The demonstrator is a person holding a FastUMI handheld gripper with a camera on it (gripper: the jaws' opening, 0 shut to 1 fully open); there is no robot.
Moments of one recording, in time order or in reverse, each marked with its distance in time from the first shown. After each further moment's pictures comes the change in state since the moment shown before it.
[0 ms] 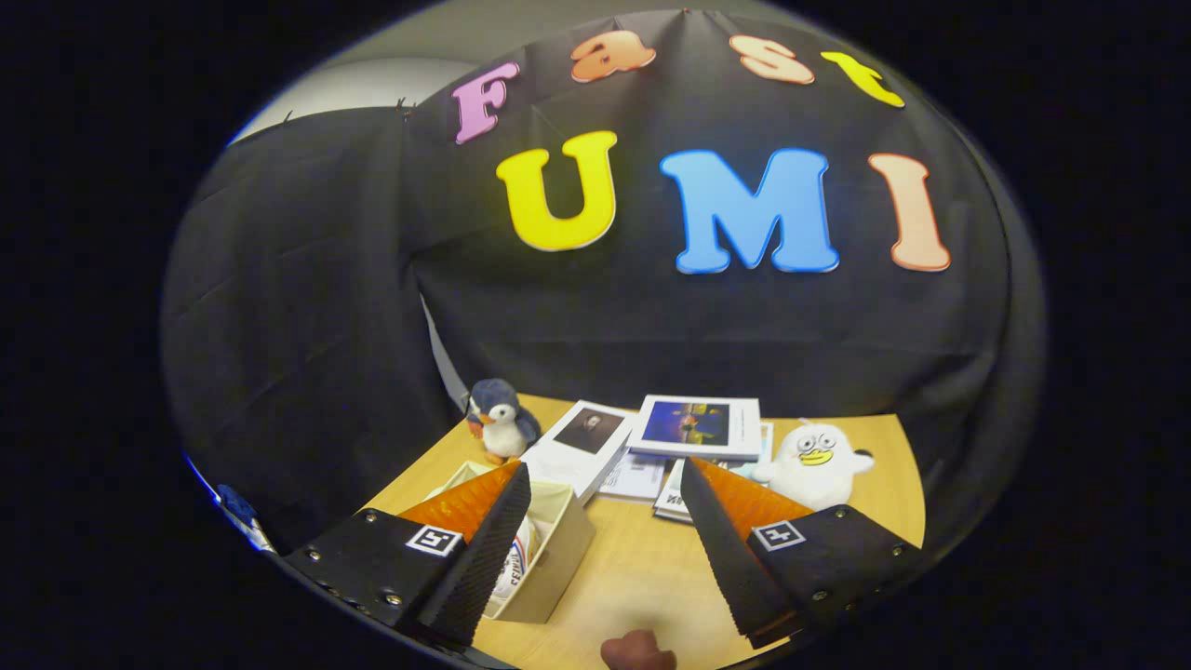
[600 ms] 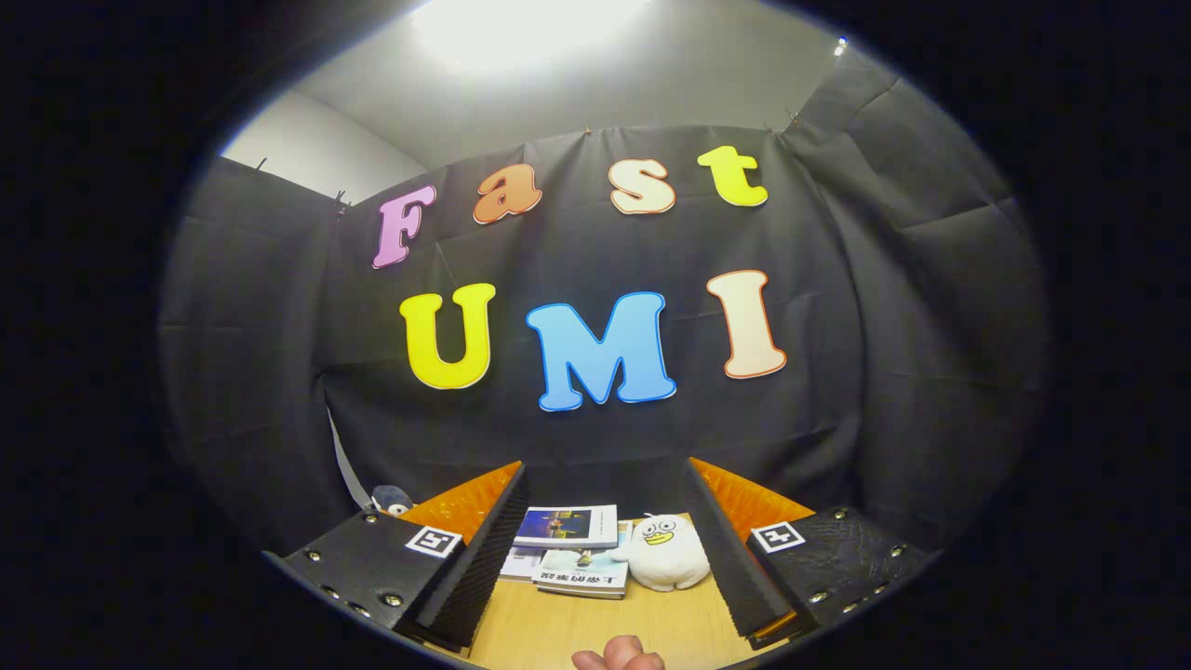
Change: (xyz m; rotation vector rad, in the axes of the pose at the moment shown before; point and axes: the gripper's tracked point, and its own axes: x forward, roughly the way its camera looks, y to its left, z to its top) arm -0.106 -0.117 0.029 0.043 -0.373 -0.309
